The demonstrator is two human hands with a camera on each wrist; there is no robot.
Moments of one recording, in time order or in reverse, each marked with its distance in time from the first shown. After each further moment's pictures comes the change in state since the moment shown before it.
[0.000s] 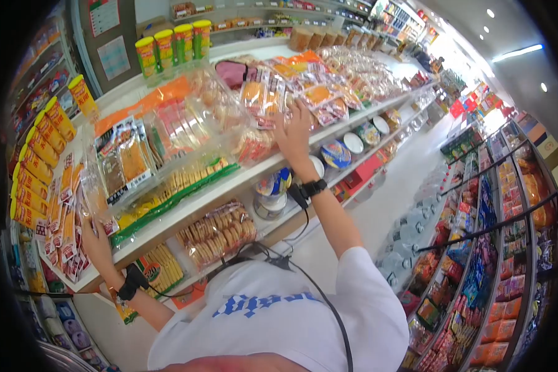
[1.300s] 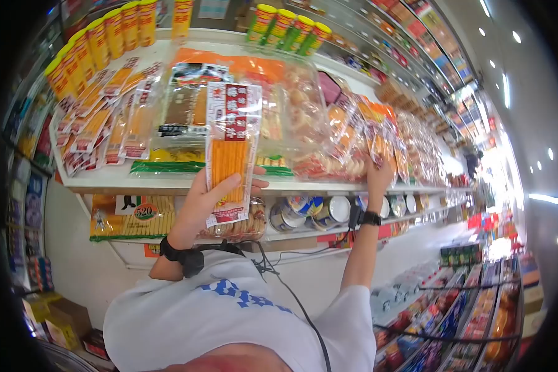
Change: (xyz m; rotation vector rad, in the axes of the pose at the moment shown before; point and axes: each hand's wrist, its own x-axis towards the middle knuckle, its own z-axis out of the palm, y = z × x) left_hand -0.041 0.221 -0.023 -1.844 -0.691 -0.395; right_hand 0.037 0.152 -0.011 -0.096 -0.331 0.186
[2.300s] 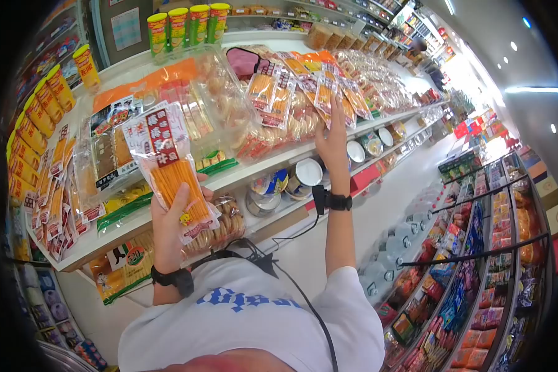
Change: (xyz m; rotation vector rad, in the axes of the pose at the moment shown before) left_hand 0.019 -0.027 0.022 0.104 0.086 -0.063; right_hand -0.049 -0.119 -0.069 0.162 0.106 -0.198
